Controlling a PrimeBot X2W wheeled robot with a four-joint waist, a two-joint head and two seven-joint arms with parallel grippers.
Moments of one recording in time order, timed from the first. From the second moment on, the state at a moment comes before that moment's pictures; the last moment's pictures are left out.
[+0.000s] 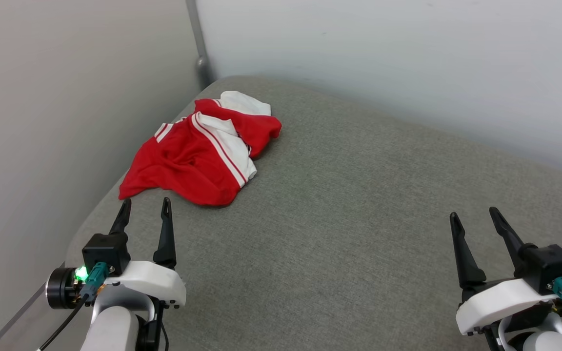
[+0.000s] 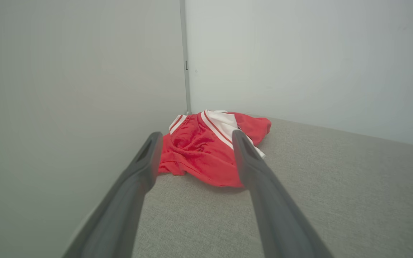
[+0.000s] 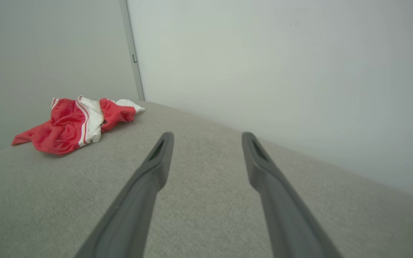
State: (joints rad) left arm -0.23 0.16 -0.10 0.36 -0.21 0.04 -0.26; right arm -0.04 -0.05 -0.03 0.05 0.03 0.13 -0.08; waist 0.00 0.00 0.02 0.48
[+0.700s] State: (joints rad) left arm -0.53 0.19 -0.10 0.36 -0.27 -0.01 -0.12; right arm -0.11 -0.05 -0.02 0.01 0.00 0.13 -0.04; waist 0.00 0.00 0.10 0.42
